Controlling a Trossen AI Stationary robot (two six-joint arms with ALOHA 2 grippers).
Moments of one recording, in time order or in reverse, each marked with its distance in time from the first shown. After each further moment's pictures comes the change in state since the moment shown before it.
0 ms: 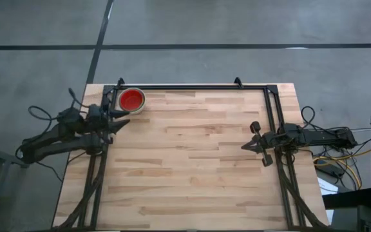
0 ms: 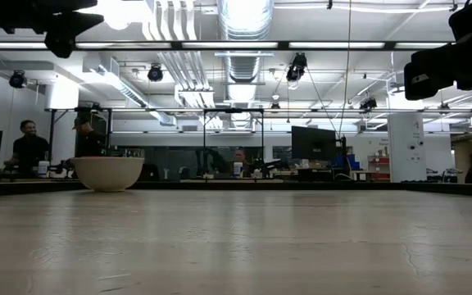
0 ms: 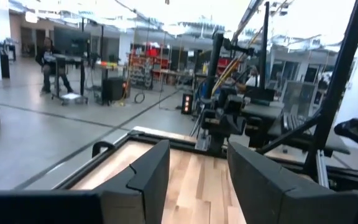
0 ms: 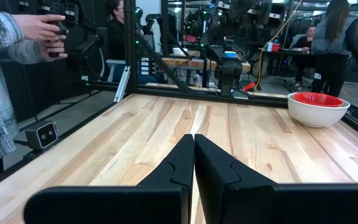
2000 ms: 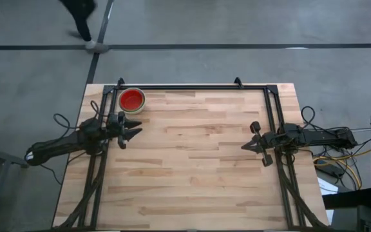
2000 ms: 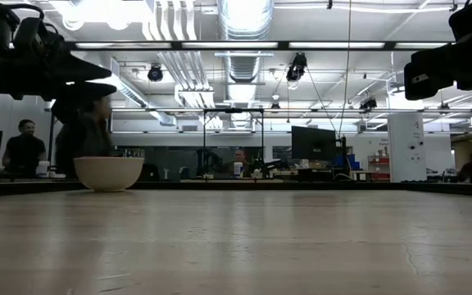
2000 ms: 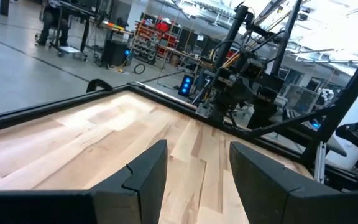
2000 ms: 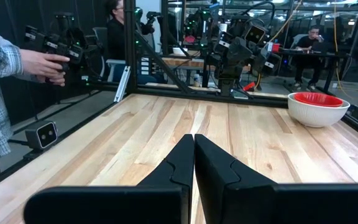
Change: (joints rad) left arm 0.000 -0.187 -0.397 0.163 -0.018 -0.222; right arm 0.000 0.000 0.000 0.000 0.000 0.000
